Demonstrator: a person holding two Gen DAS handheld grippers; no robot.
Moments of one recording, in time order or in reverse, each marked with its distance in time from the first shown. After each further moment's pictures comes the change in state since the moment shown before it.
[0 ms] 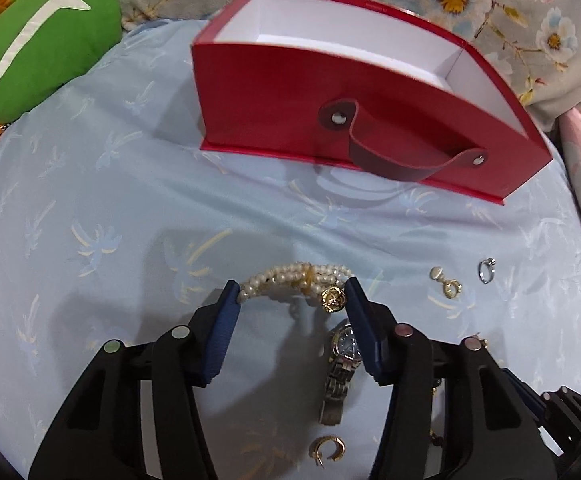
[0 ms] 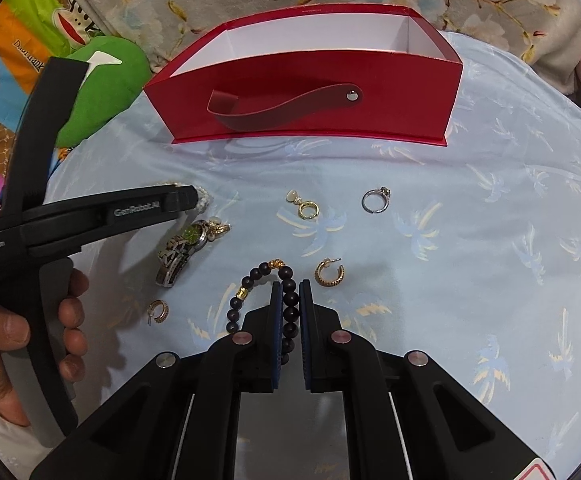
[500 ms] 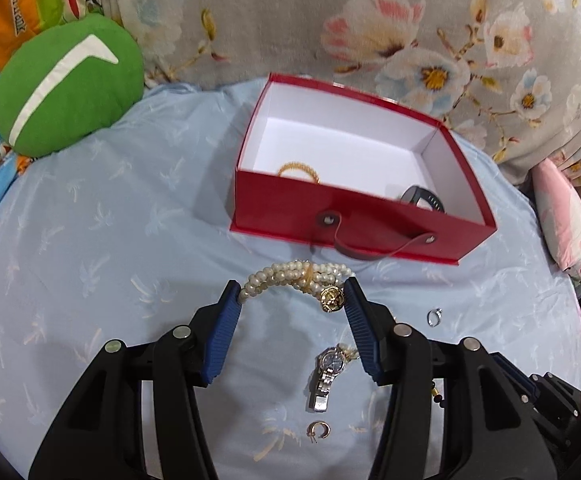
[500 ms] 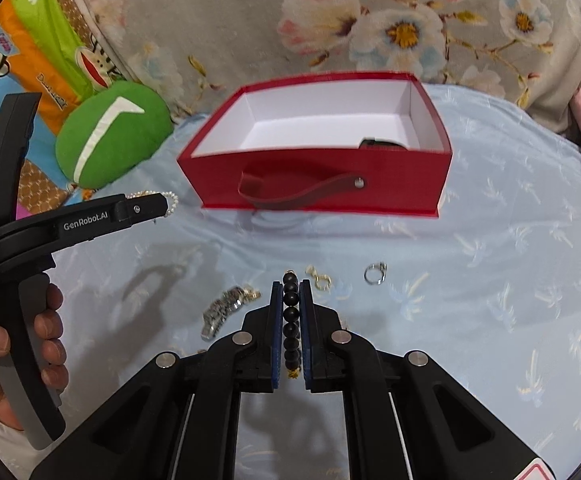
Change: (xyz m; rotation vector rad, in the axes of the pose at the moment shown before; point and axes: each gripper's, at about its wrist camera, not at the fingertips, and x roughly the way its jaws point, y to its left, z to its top) left arm -0.090 0.009 0.021 -0.027 -0.173 -0.044; right arm -0.056 0.007 0.032 -0.009 -0.162 0.040
